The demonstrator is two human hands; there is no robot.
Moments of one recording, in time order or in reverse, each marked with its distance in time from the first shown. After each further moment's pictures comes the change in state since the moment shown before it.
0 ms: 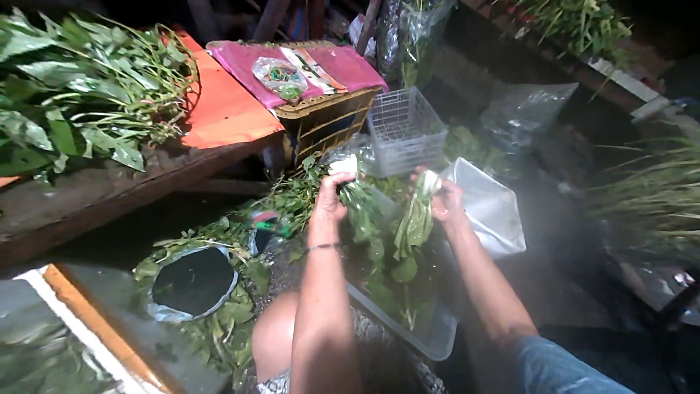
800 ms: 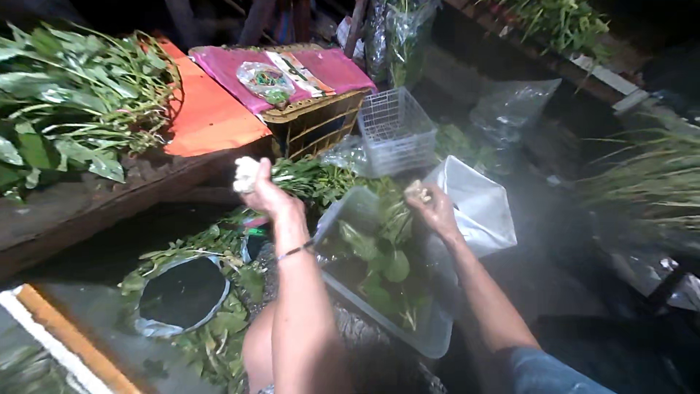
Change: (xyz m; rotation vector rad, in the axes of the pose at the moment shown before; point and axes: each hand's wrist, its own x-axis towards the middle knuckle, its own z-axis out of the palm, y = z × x) left_hand 0.011 0.042 -0.018 -0.161 0.751 0.644; right_hand -0.040 -0.001 0.030 -1.410 0.437 -0.185
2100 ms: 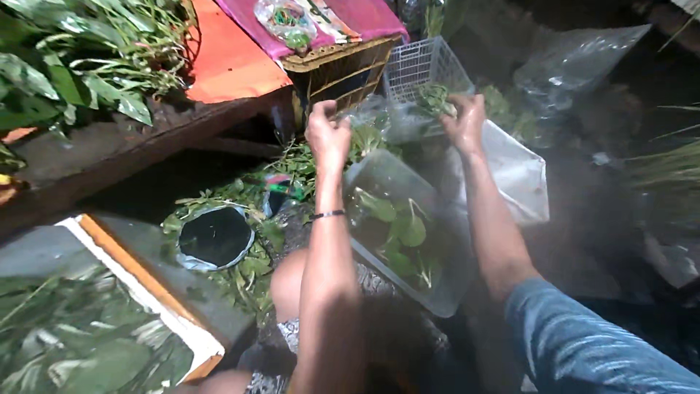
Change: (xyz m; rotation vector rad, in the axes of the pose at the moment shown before) left_hand -0.024 0.011 0.008 1.003 -0.707 0.243; right_hand 0.109 -0.011 0.011 -0.243 0.068 -0.086
